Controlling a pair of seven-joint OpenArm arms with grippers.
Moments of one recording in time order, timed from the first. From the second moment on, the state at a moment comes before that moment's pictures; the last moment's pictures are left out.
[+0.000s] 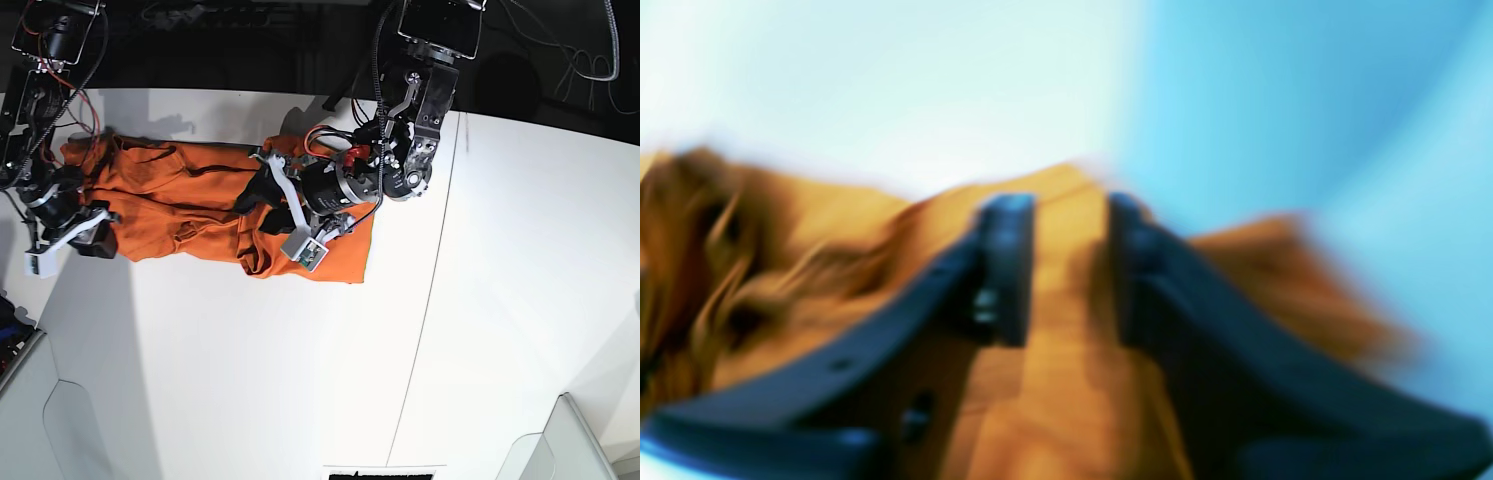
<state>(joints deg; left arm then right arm) 0.4 4.8 13.9 87.4 -22.8 -29.0 41.0 2.0 17.0 23.0 82.1 31.6 24.5 -45.6</state>
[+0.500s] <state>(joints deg) 0.4 8.0 13.9 87.4 -28.8 -31.9 41.3 -4.7 19.9 28.3 78.9 37.8 26.7 -48.5</state>
